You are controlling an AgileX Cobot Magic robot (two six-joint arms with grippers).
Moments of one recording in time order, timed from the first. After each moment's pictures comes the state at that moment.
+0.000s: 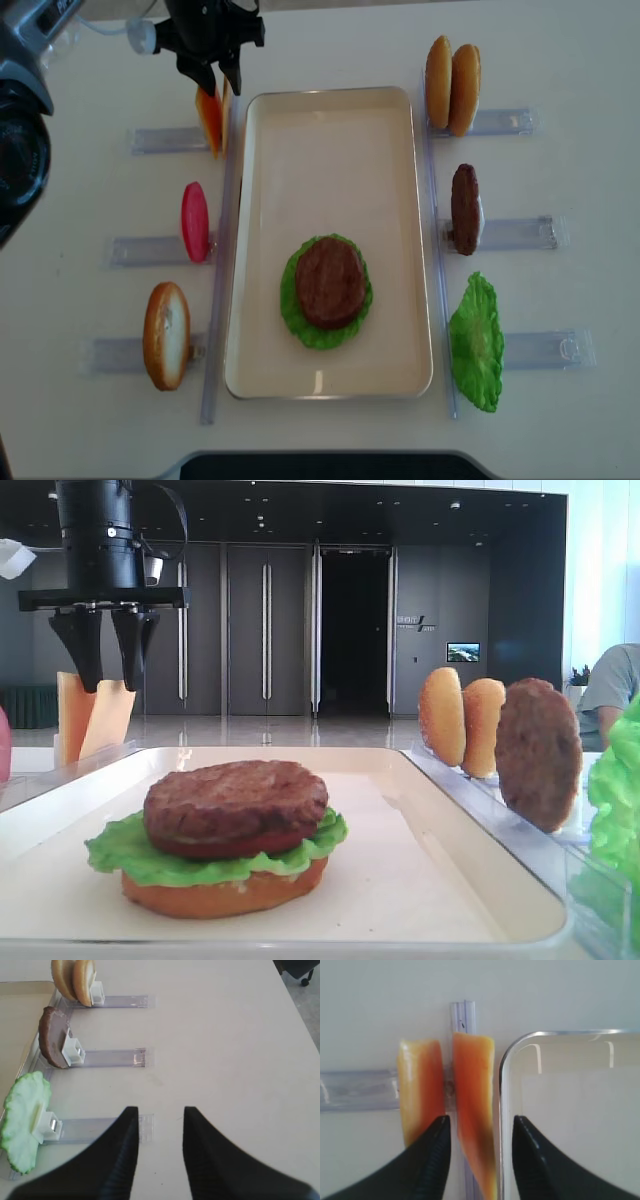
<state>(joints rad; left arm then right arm) -0.28 2.16 -1.90 0.07 1.17 -0.30 0.03 -0.01 -0.50 0.05 1.14 -0.03</state>
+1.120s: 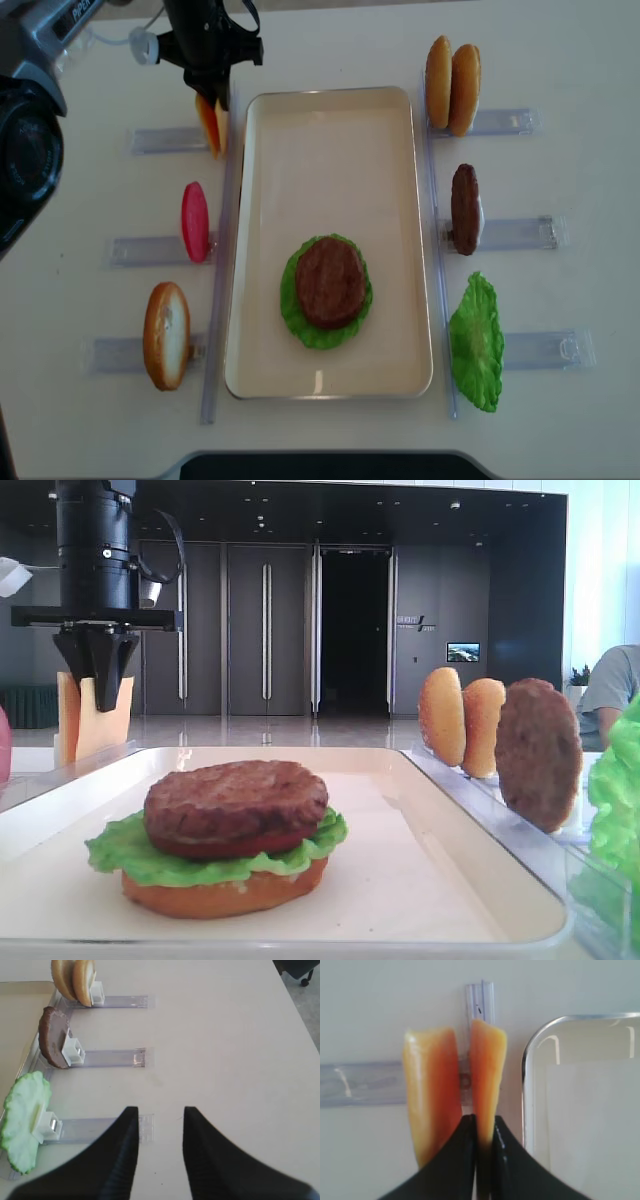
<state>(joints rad) -0.28 2.20 -1.90 0.11 1.20 -0.28 0.03 -0.01 -0.50 0.05 1.14 -0.03</state>
